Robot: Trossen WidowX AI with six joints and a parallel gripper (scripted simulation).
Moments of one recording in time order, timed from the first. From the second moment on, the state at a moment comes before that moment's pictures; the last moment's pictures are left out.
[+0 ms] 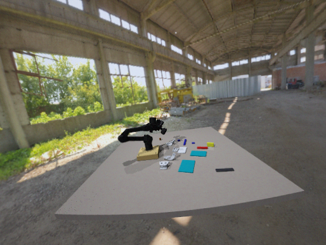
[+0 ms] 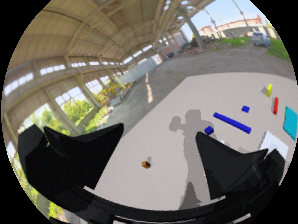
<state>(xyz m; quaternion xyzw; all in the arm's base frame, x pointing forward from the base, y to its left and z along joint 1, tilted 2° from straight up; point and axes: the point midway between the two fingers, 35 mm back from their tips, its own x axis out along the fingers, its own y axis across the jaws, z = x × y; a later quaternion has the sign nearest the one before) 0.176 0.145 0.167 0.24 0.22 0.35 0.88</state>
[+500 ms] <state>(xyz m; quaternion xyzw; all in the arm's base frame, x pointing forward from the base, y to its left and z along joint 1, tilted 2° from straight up) 0.205 0.117 0.162 0.36 0.30 0.21 0.86</state>
